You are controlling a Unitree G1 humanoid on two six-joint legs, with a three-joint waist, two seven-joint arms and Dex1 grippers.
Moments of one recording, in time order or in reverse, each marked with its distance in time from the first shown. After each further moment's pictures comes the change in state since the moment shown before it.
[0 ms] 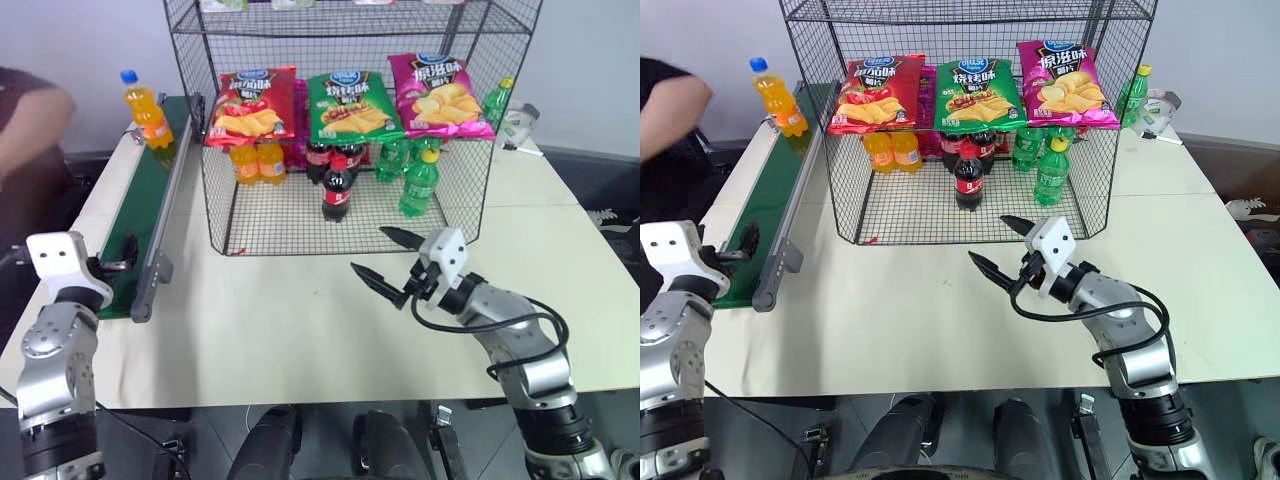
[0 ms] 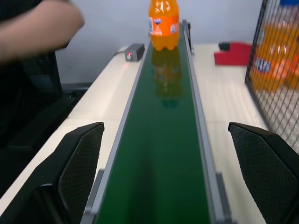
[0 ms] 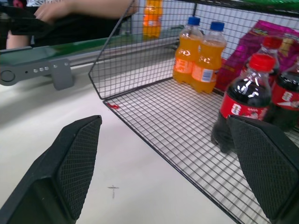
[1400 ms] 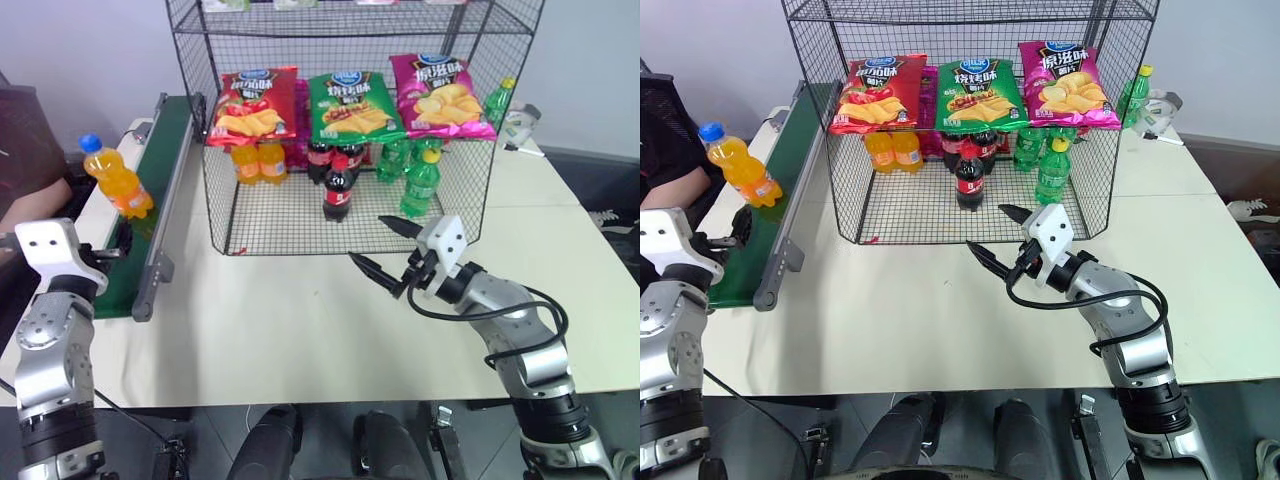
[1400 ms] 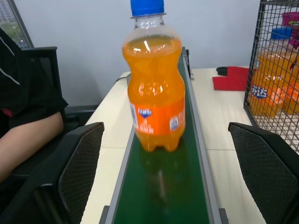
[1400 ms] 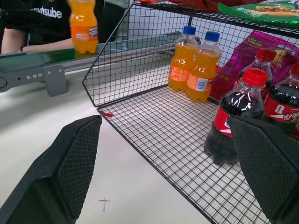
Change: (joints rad) left arm -0.058 0.002 0.014 0.030 -0.006 -0.078 0.002; right arm -0.062 0.003 0.002 -0.001 -0.004 0.035 -0.019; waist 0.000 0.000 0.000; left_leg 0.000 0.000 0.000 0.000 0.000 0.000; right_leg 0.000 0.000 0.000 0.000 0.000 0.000
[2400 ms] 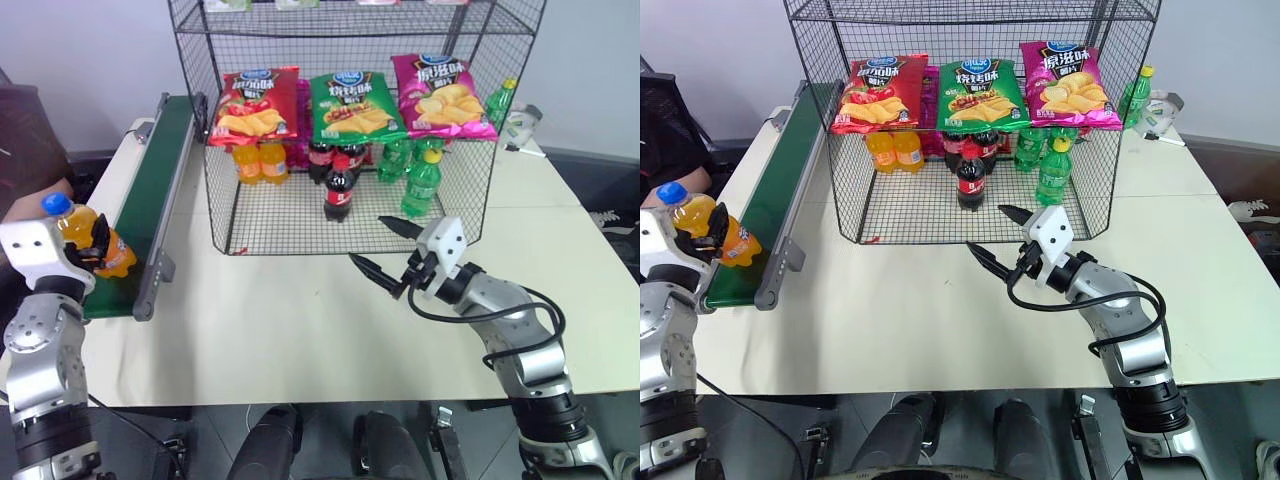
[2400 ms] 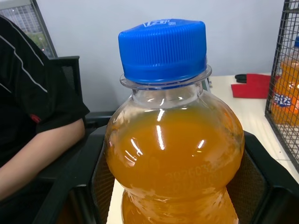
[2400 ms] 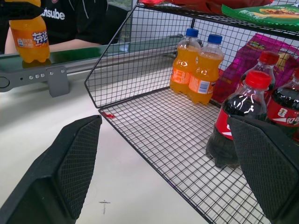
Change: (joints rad) left arm 0.003 0.007 0.035 0.005 -0.001 -0.030 0.012; right arm 0.002 0.007 0.001 0.028 -0.008 -0.041 0.017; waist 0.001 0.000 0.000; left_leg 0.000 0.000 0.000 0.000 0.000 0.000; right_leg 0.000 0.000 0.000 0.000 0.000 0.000
